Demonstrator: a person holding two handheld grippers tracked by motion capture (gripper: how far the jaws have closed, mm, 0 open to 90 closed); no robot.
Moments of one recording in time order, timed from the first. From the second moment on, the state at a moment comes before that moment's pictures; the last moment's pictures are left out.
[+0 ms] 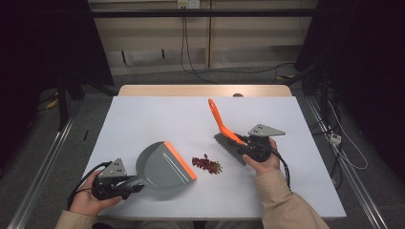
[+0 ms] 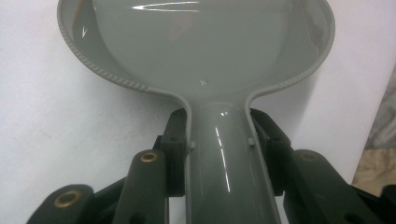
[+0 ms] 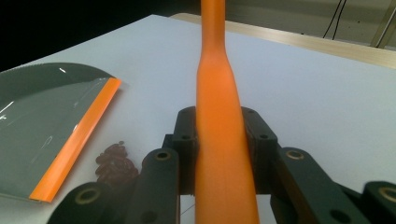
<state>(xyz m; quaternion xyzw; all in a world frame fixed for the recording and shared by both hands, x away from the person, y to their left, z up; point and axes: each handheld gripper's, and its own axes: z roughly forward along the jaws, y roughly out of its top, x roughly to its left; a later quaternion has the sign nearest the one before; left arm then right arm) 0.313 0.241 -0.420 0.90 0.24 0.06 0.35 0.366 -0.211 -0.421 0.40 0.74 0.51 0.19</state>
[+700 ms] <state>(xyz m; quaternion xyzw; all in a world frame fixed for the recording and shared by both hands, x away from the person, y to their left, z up) 0.321 0.240 -0.432 0.90 0.24 0.03 0.36 0.366 -0.209 -0.424 0.40 0.74 0.50 0.19</state>
